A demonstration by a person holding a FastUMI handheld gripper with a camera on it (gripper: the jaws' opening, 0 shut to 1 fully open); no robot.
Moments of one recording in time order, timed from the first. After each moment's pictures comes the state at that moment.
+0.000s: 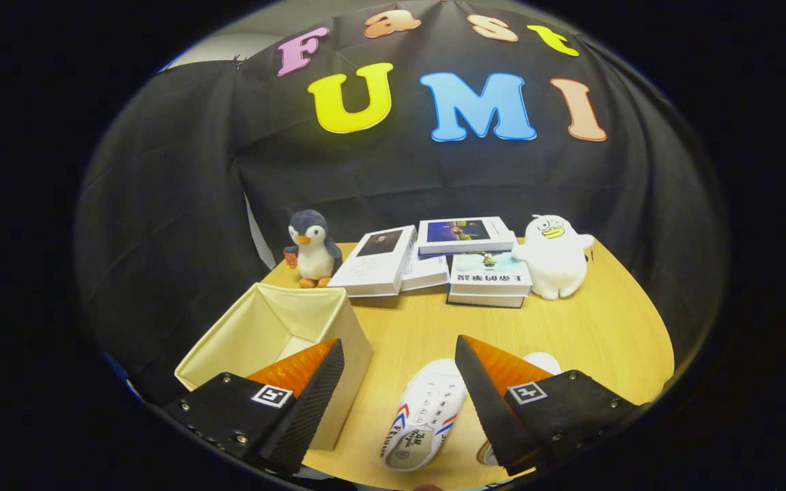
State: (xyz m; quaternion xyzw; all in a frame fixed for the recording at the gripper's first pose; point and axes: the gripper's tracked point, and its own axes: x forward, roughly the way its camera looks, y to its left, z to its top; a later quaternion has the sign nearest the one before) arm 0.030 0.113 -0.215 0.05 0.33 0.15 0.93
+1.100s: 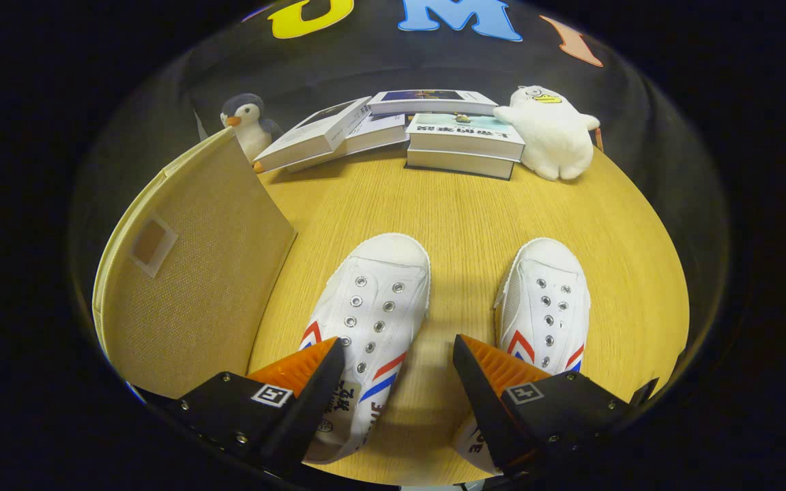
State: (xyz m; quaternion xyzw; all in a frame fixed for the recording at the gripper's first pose) arm -0.012 0.077 -0.381 0.02 0.54 0.13 0.83
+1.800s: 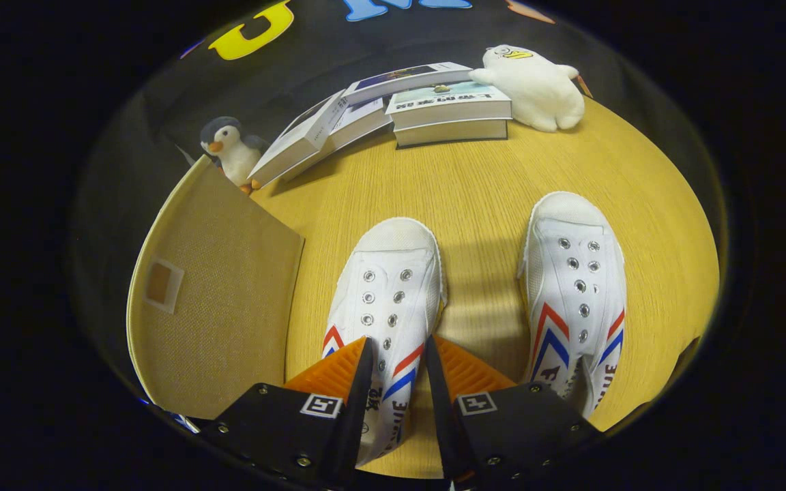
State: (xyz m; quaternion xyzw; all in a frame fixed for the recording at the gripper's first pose) arm -0.013 0.085 -0.387 0.14 0.56 0.10 0.81
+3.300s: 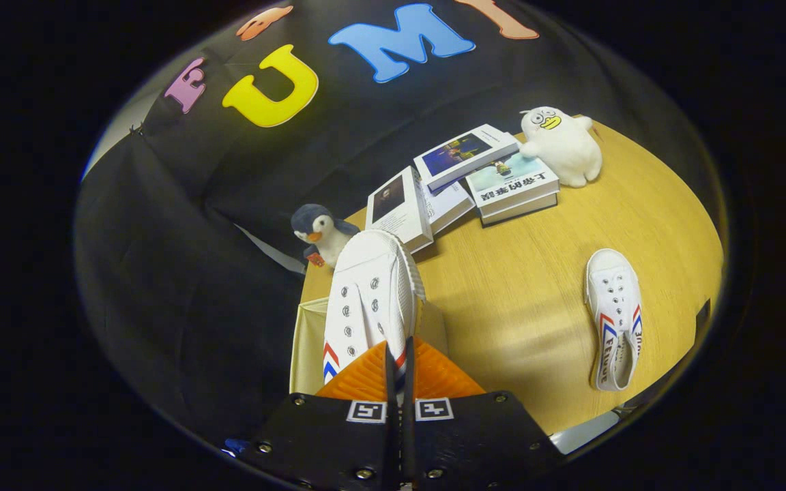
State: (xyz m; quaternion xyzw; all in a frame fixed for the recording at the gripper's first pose) arm 0.019 0.193 -0.188 0.27 0.49 0.13 0.82
